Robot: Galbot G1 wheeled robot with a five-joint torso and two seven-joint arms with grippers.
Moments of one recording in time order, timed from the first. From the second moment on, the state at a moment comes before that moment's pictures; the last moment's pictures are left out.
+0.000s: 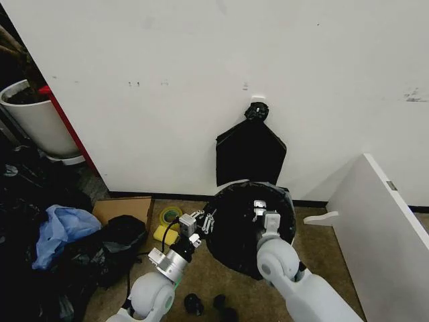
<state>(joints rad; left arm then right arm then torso) 1.33 -1.22 -0.16 -1.88 -0.43 -0.28 0.21 -1.10 1.19 -0.02 1.93 0.61 -0.41 0.61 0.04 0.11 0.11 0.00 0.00</state>
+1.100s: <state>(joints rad) 1.15 -1.18 -0.21 -1.66 -0.62 -0.37 0.45 -1.37 0.87 0.25 2.24 0.53 0.16 -0.09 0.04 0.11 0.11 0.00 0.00</state>
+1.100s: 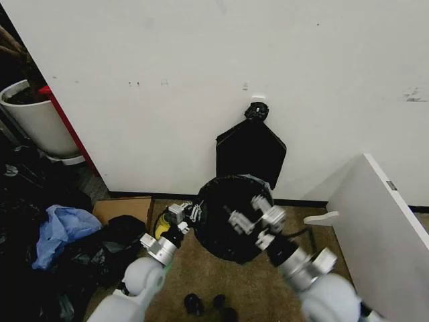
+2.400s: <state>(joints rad) 1.22 -1.16 -0.23 -1.73 -0.64 -0.41 0.58 -1.26 0.78 0.45 1.79 0.75 0.24 -0.52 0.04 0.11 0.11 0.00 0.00</state>
